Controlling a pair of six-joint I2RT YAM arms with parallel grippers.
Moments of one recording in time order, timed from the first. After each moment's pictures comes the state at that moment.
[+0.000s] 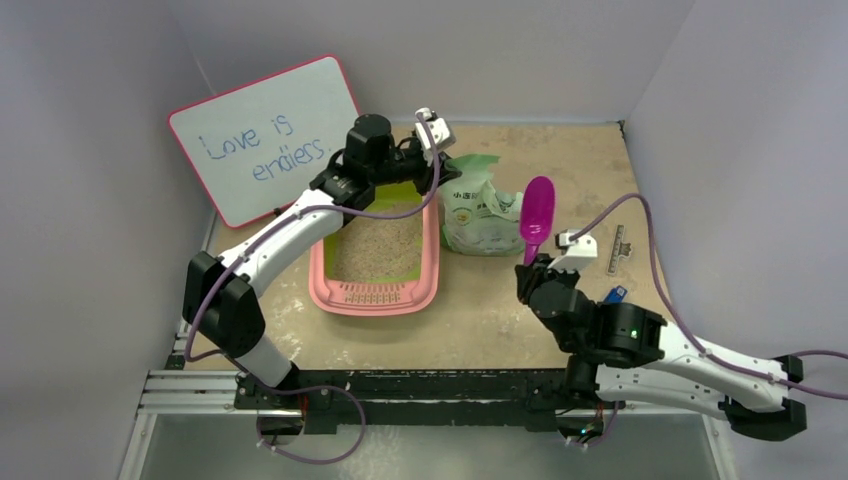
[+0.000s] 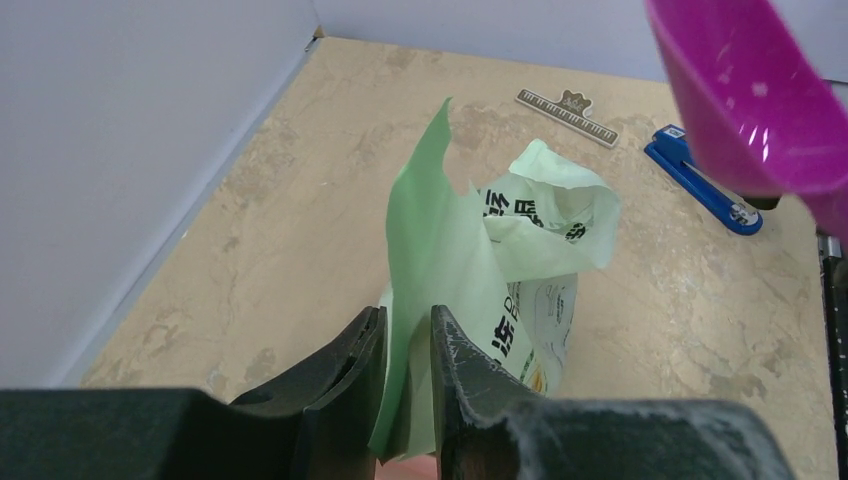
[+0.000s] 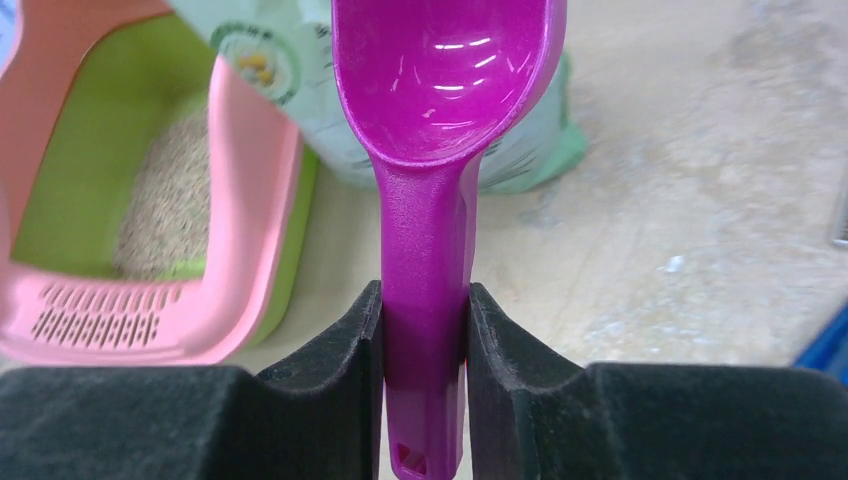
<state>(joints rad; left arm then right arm) -0.60 1.60 1.42 -0.01 0.58 0.22 1.23 0.65 0.77 -0.75 0.97 0.78</state>
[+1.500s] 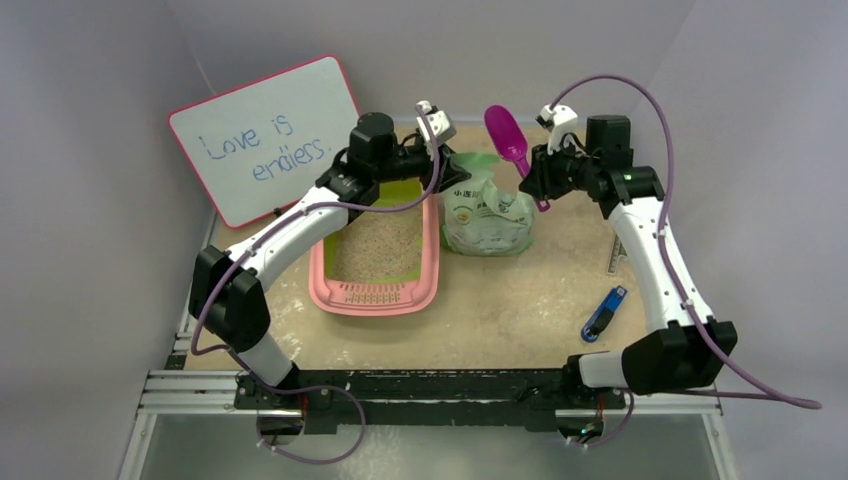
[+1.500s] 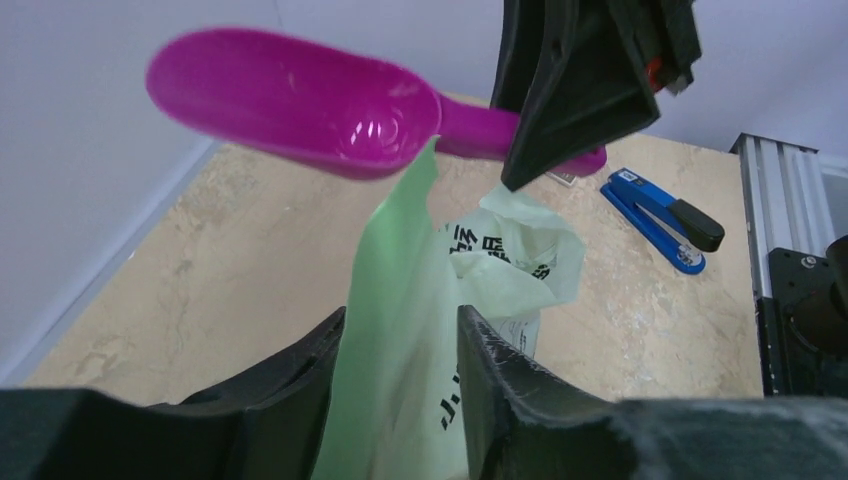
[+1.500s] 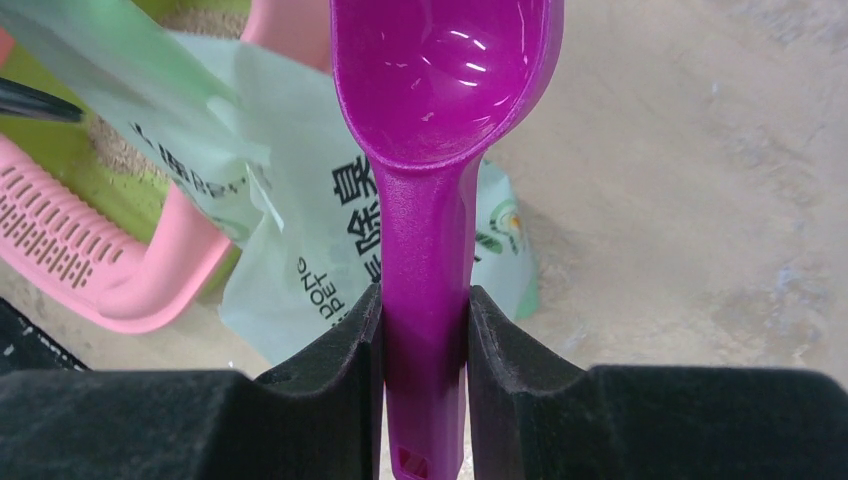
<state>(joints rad) -0.60 1.65 1.44 0.05 0.63 0.10 0.11 1.35 1.45 -0.76 -0.43 -0.18</state>
